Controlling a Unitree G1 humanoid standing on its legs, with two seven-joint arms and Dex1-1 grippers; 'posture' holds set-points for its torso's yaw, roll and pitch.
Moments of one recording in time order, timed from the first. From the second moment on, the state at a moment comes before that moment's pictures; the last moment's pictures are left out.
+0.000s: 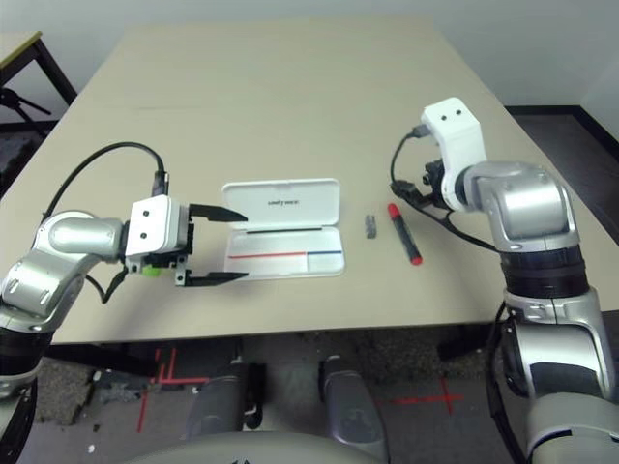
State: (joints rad) left arm -0.35 0.75 -0.17 -0.32 -0.27 0.28 -1.16; right arm -0.64 -0.61 0.04 -0.16 0.14 1.44 0.49
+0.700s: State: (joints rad) left arm -0.38 0.75 -0.19 -0.30 -0.26 0.26 -1.16; right arm -0.51 -0.62 0.07 -0.08 0.15 1.32 0.43
